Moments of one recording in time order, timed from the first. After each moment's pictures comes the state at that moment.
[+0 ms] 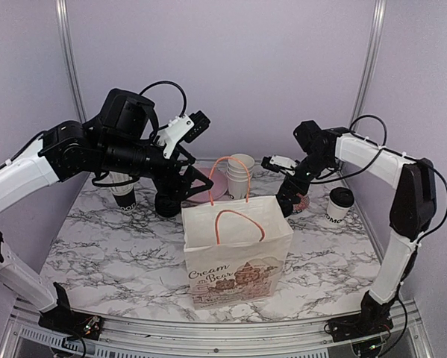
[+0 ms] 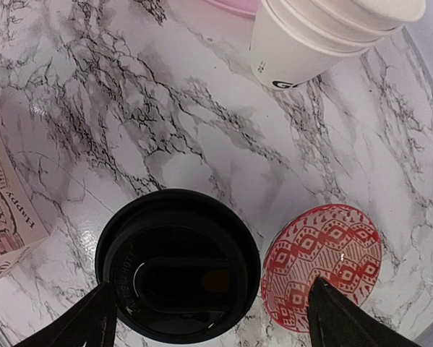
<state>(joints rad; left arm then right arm) -0.99 1.44 1.60 -0.72 0.07 0.09 0.39 1.82 1.63 -0.98 -0.29 -0.68</state>
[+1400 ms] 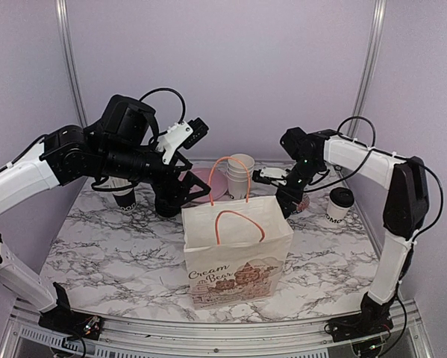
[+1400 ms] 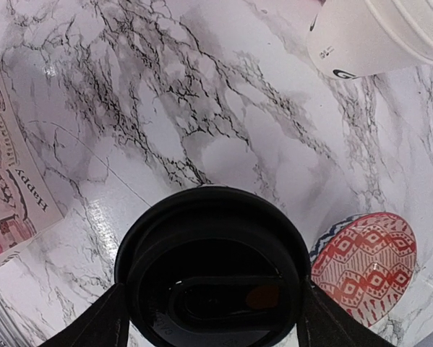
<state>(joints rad) -0.99 1.42 1.56 -0.72 0.04 0.07 0.47 1.88 1.65 -1.07 -0.24 -0.71</state>
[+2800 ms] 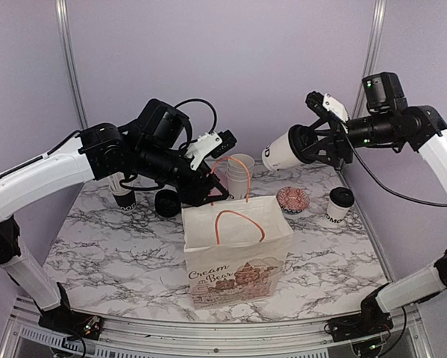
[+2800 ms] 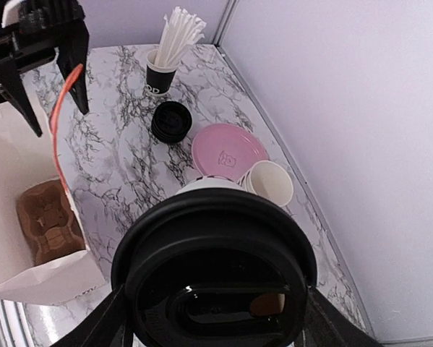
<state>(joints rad) -0.99 1.59 1.66 -0.72 0.16 0.08 0.43 1.34 1.73 -1.04 -0.44 -0.67</state>
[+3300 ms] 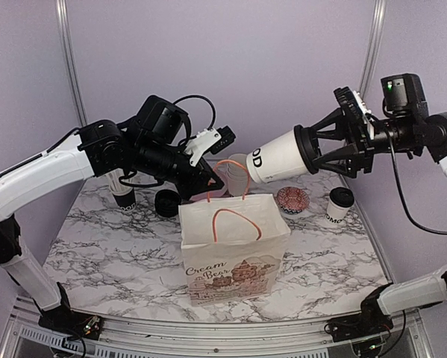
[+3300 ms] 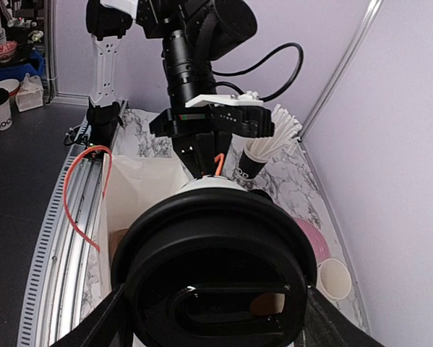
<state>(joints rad) -0.98 1.61 1.69 -0.73 0.18 0.09 0.45 1.20 1.72 -1.06 -0.85 -0.73</state>
